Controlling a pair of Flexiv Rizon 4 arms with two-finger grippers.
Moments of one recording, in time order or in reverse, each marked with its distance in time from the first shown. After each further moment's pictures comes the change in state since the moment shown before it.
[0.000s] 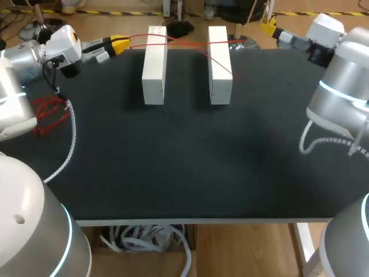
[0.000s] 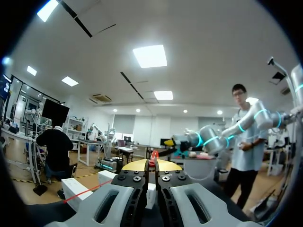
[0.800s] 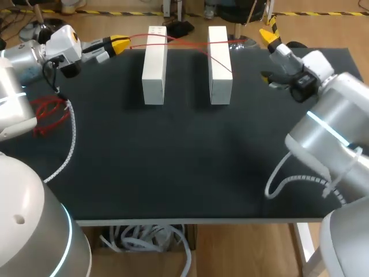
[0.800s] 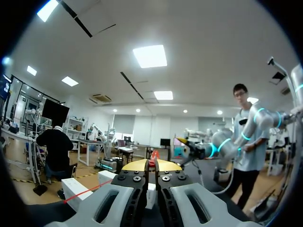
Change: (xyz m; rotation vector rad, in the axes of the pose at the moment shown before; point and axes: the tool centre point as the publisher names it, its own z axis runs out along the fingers) left arm 0.000 0.000 0.000 0.000 0.000 0.000; right arm 0.065 -0.064 -0.032 -0.104 0.111 0.751
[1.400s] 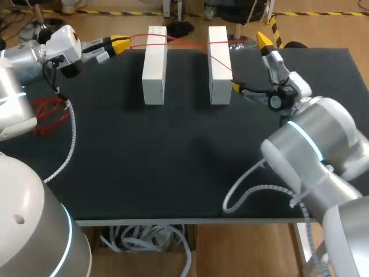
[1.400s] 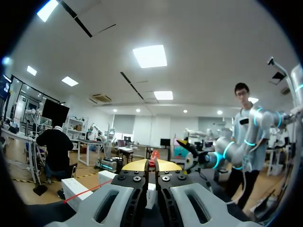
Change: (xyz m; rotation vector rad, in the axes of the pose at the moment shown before) left arm 0.000 0.000 0.000 0.000 0.000 0.000; right arm 0.005 -0.041 0.016 -0.037 0.119 0.547
